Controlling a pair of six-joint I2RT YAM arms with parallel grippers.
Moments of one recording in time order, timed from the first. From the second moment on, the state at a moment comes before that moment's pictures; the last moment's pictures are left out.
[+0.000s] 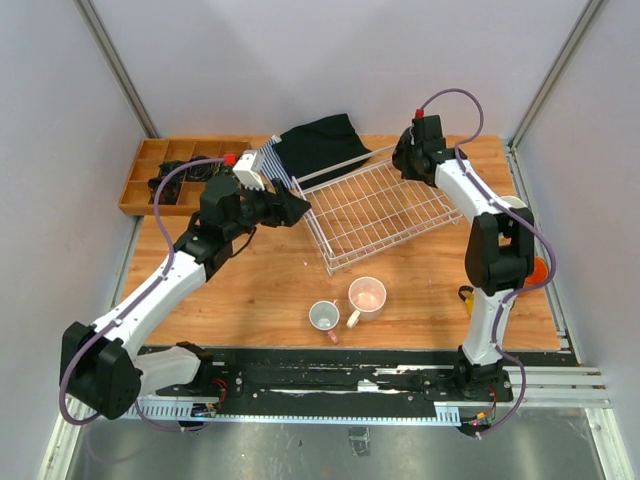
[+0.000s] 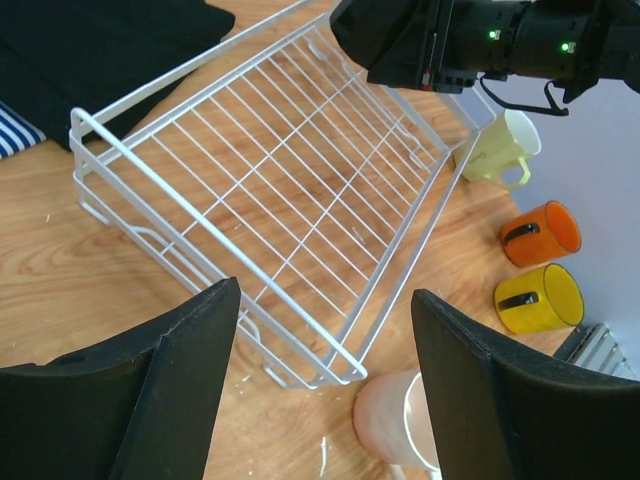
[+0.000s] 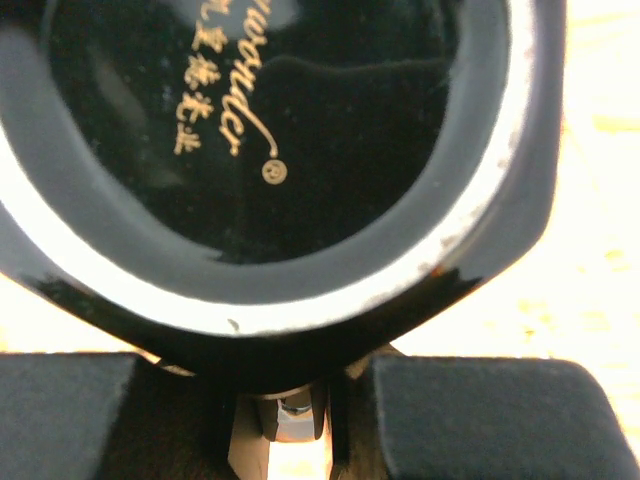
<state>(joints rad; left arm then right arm) -0.44 1.16 0.90 0.06 0.24 -0.48 0.22 1.97 1.69 -0.47 0.12 0.26</state>
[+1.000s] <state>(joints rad) -0.43 1.22 0.87 0.09 0.24 -0.43 0.19 2.18 1.72 -0.30 0.17 0.17</state>
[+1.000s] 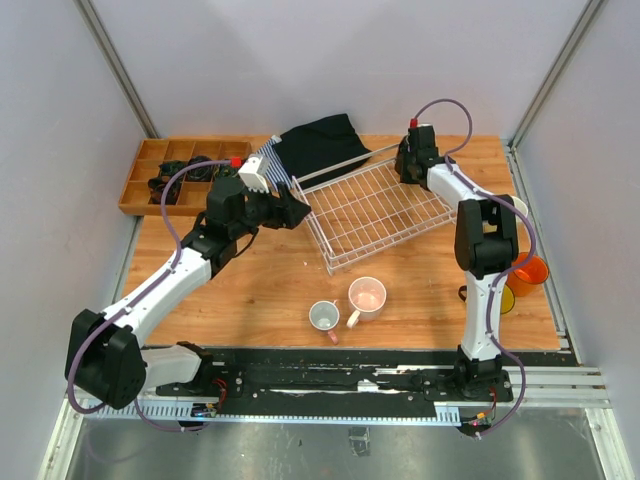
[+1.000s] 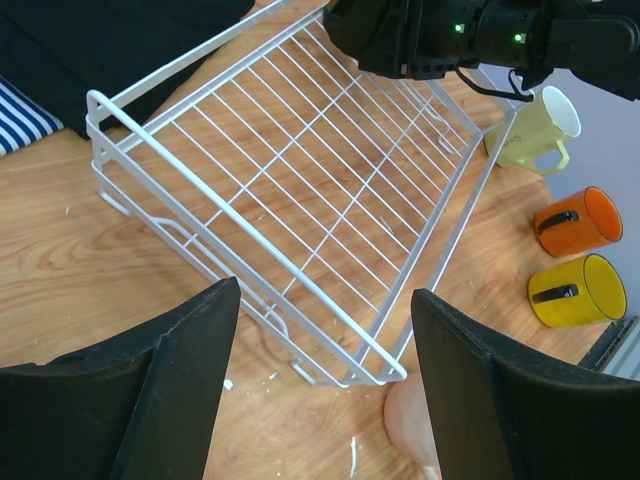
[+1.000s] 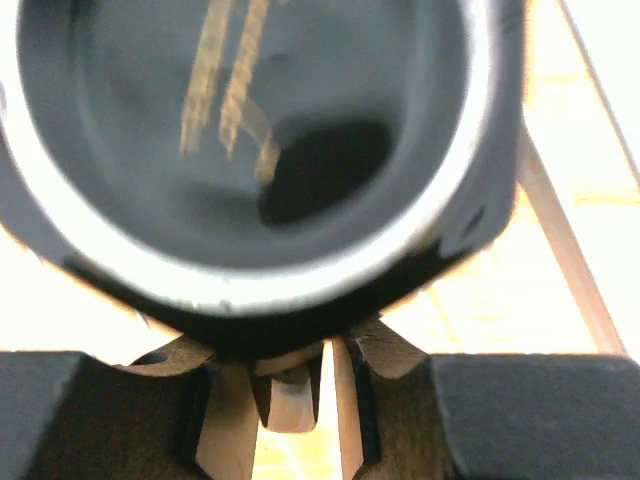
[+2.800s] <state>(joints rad) -0.83 1.16 1.00 -0.43 0.04 -0.43 0.17 1.48 1.35 -0.39 0.19 0.14</state>
